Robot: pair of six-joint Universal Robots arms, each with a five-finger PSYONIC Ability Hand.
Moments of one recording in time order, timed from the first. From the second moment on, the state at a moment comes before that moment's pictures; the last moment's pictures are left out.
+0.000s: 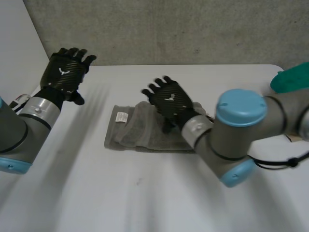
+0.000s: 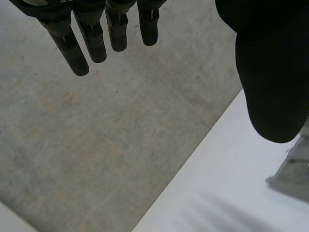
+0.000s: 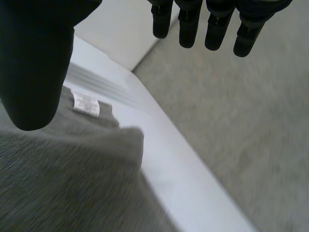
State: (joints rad) left arm 4.52 -1.89 -1.67 3.73 -1.26 3.60; right arm 2.20 -0.92 1.27 -0.30 1.35 2.70; left_hand 0.19 0.21 0.21 0.20 0.05; right_hand 0.22 0.21 0.21 0.20 0.05
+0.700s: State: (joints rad) left arm 4.47 -1.86 -1.68 3.73 -1.28 3.53; right arm 2.32 -0.85 1.27 -0.55 1.21 2.41; left_hand 0.19 0.21 0.21 0.20 0.05; right_hand 1.09 1.18 1.19 1.20 1.01
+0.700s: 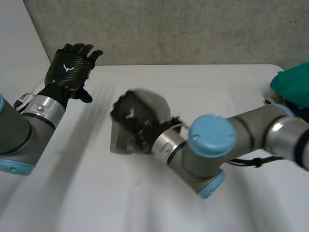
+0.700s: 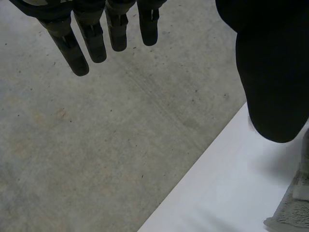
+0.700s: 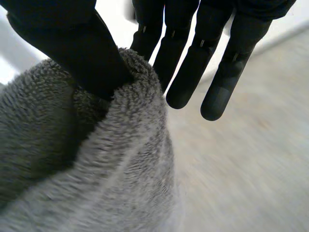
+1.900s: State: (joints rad) left arm 4.34 -2.34 -1.35 3.40 -1.51 3.44; right arm 2.19 -0.55 0.72 0.22 1.40 3.21; left_hand 0.19 0.21 0.21 0.20 0.05; right_hand 0.22 0.21 0.21 0.21 0.05
